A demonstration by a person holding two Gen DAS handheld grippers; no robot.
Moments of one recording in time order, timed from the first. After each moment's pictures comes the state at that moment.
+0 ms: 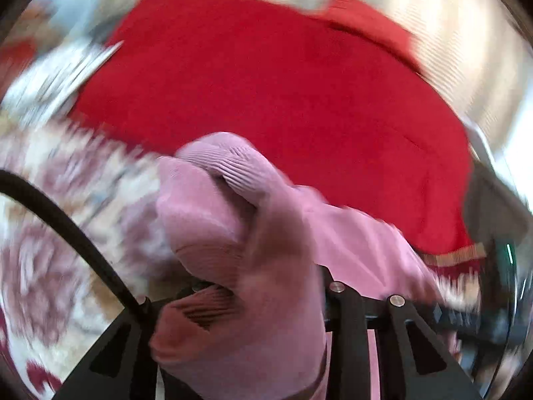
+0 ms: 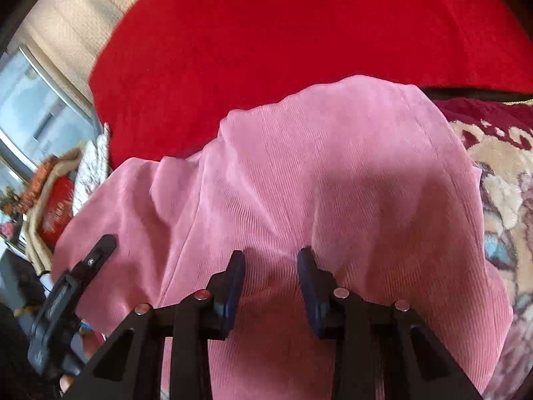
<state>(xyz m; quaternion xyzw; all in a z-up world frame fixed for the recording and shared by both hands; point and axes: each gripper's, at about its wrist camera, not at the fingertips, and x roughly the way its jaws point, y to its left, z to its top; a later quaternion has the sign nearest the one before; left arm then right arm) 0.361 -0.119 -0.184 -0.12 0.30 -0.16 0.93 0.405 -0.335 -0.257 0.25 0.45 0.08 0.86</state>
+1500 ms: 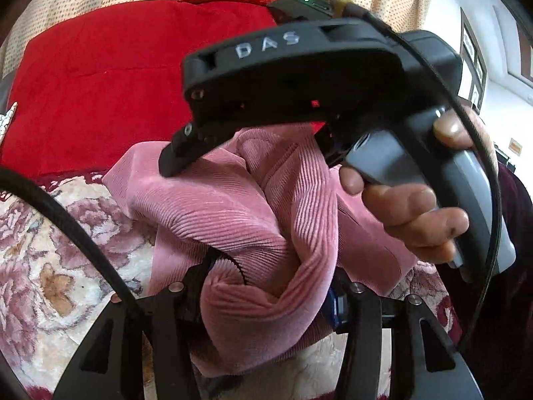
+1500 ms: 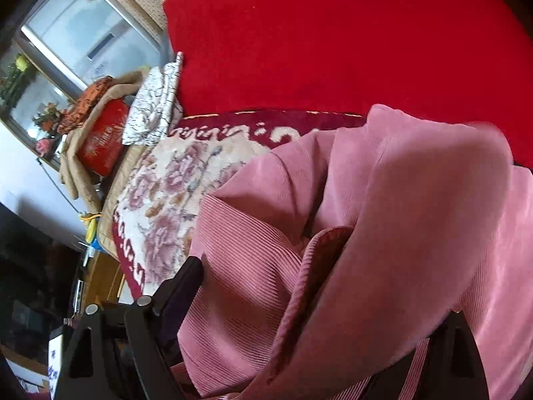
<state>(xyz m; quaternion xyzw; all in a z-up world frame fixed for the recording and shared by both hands) 0.293 -0.130 -0.208 0.00 0.30 -0.33 0.89 0.458 -0.231 -0.218 0.14 0.51 0.24 0.82</state>
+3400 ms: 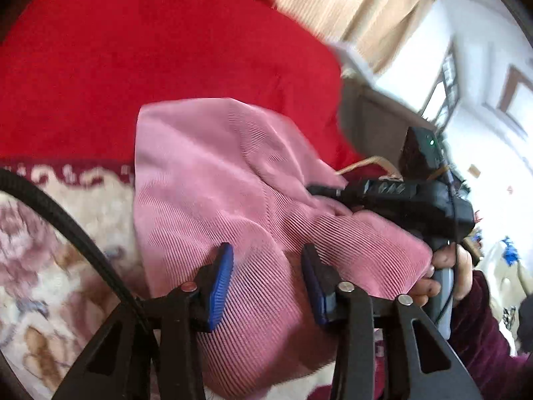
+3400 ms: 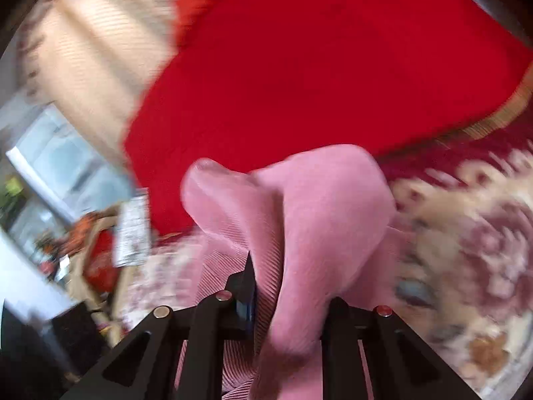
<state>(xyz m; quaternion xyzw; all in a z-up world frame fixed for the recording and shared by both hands) 0.327 -0.172 -0.191 -0.07 0.36 -0.42 0.83 0.344 -0.457 -0.230 0.32 0.36 0.06 0.88</state>
